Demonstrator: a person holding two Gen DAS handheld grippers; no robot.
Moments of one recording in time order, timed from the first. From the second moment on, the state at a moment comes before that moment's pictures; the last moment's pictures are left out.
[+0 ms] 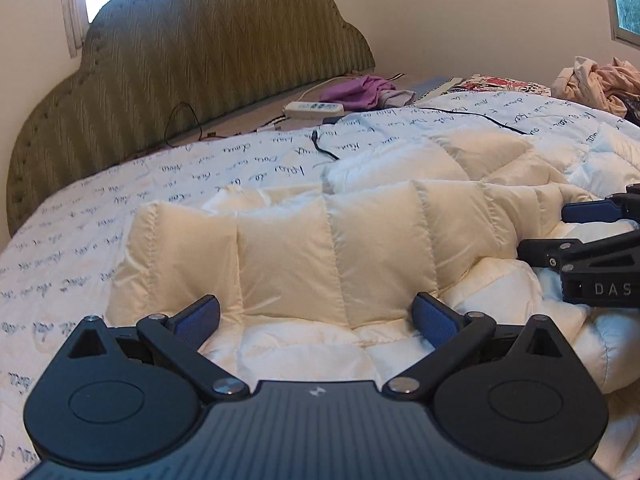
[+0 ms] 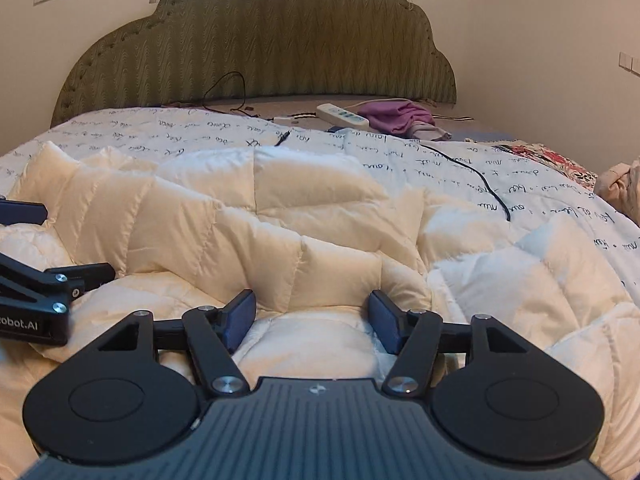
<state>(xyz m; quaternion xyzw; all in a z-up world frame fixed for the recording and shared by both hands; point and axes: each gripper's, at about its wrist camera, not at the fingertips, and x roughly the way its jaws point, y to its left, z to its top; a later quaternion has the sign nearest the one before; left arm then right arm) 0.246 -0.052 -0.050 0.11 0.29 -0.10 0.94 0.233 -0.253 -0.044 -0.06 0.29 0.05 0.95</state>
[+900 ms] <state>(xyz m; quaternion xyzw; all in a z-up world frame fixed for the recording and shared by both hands) 0.274 -0.027 -0.049 0.11 0.31 -0.05 0.94 0.234 -0.257 -0.064 -0.06 0.28 0.05 0.96</state>
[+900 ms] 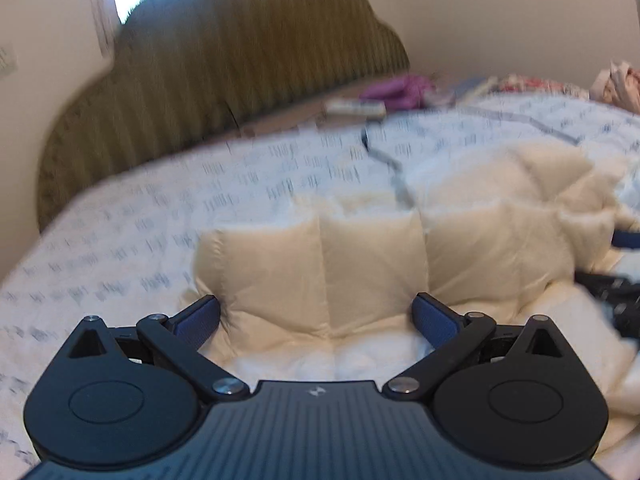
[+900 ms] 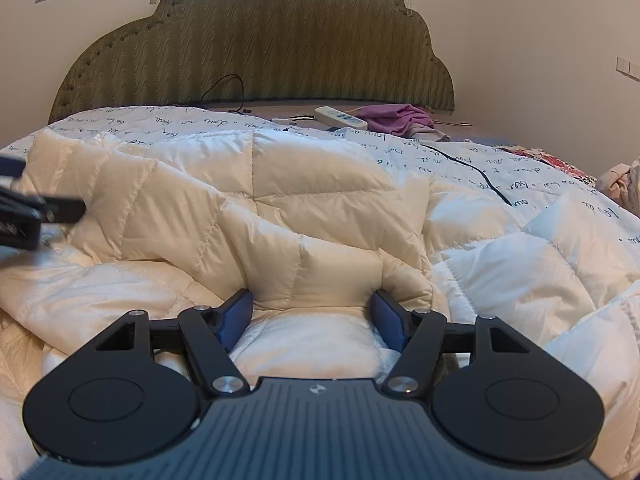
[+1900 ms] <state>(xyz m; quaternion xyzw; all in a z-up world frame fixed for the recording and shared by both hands) 0.013 -0.011 -0.020 0.20 0.27 -0.18 0.93 -0.002 -0.286 -0.011 -0.08 0.32 0.11 0.94</state>
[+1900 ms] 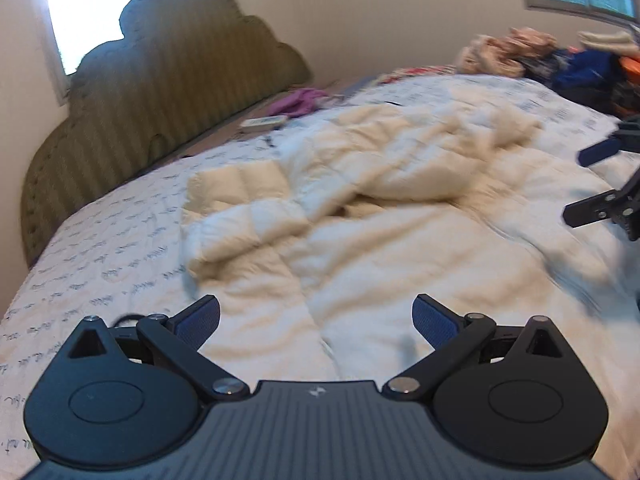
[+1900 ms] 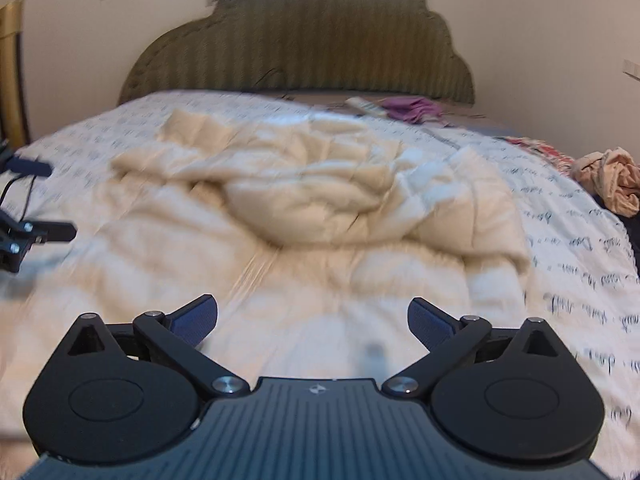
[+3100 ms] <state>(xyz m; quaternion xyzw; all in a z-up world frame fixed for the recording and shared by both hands) -0.057 0.169 0.045 -0.01 0.31 -0.10 0.94 -0.143 -0.400 0.007 0.06 0.27 -0.01 0.96</state>
